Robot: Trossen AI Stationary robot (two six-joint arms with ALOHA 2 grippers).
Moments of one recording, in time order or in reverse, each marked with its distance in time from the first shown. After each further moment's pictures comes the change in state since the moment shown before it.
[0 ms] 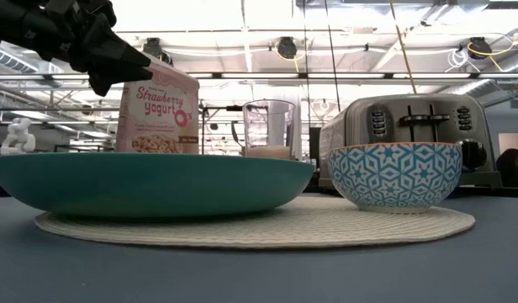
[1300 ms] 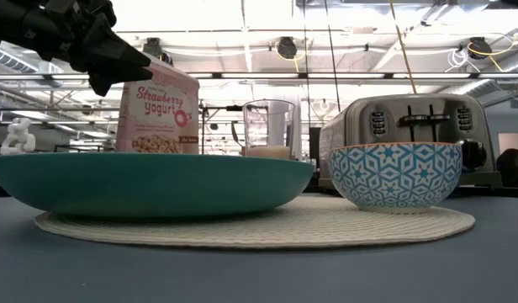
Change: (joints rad) left arm 0.000 0.000 0.000 0.000 0.000 0.001; right arm -0.448 -0.276 0.000 0.256 0.059 -0.638
